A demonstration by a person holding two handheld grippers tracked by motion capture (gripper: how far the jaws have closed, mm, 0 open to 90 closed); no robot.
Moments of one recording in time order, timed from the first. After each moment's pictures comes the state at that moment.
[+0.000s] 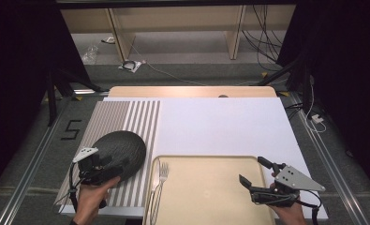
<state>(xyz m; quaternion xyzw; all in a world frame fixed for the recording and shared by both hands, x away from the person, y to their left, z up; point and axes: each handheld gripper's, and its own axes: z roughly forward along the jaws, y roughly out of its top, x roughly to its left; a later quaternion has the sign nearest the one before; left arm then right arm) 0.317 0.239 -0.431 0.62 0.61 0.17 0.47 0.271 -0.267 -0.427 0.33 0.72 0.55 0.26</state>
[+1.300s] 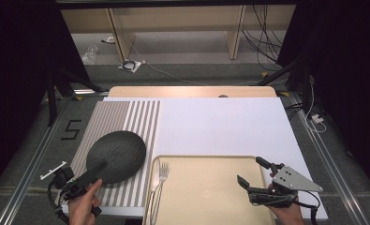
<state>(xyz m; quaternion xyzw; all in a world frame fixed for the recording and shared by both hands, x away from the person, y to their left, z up) 0.287 0.285 -0.453 0.41 0.75 0.11 0.50 0.269 -0.261 -0.425 0.33 0.73 0.54 0.26</state>
